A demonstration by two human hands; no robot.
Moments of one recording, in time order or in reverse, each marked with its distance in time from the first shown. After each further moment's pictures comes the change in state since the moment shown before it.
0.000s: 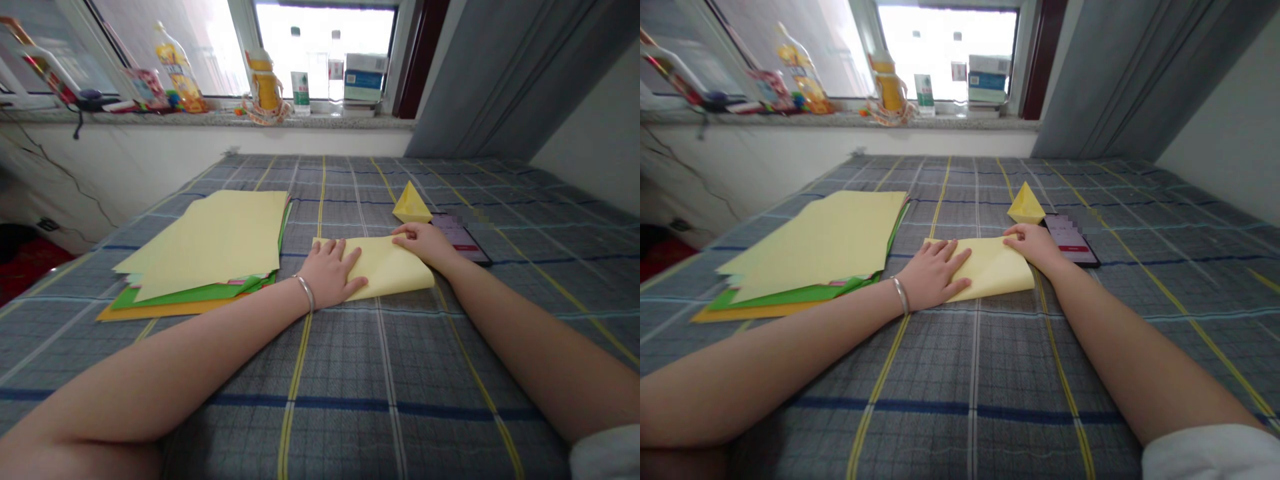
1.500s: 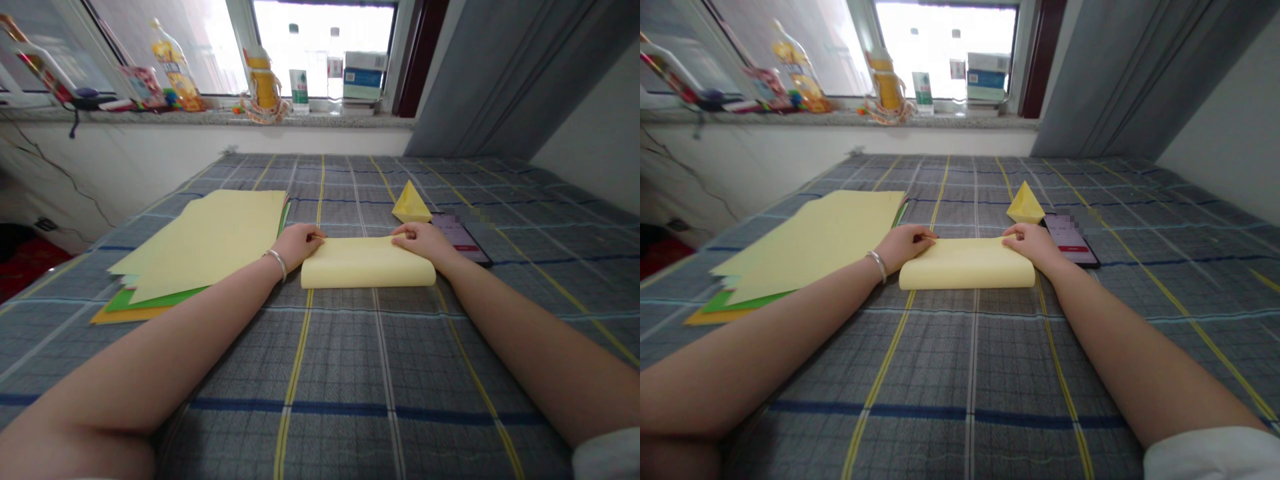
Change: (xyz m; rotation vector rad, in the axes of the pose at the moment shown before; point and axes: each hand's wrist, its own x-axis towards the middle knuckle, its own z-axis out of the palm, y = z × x) left_hand 0.026 -0.080 0.009 -0.419 0.156 -0.269; right_hand 0.005 0.002 0.001 0.003 -0.026 0.068
